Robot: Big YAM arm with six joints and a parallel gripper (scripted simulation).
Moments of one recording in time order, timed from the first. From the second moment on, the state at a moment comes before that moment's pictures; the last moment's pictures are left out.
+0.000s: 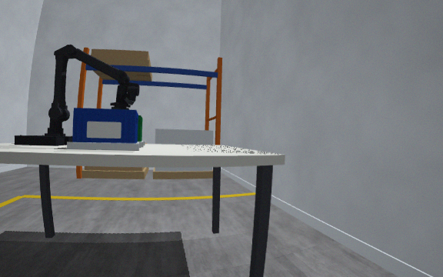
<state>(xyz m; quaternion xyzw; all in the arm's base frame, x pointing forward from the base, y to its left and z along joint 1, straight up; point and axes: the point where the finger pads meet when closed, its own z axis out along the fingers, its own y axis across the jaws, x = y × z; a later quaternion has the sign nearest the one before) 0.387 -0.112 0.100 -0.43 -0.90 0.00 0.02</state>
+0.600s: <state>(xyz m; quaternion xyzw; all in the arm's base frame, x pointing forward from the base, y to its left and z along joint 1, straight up) 0.387 -0.112 0.100 -0.43 -0.90 0.00 0.02</state>
